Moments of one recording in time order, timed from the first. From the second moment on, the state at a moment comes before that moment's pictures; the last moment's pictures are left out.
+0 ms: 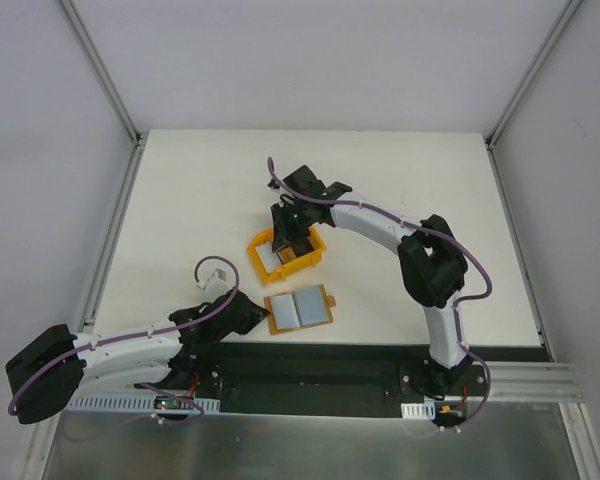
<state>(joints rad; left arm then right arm) -0.98 0.89 0.16 -0.09 -0.32 -1.53 0.78 2.06 1.66 -0.59 -0.41 0.39</state>
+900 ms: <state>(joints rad) -0.97 0.86 0.11 -0.02 -0.27 -1.50 0.71 1.59 1.30 -0.43 -0.28 0.46</state>
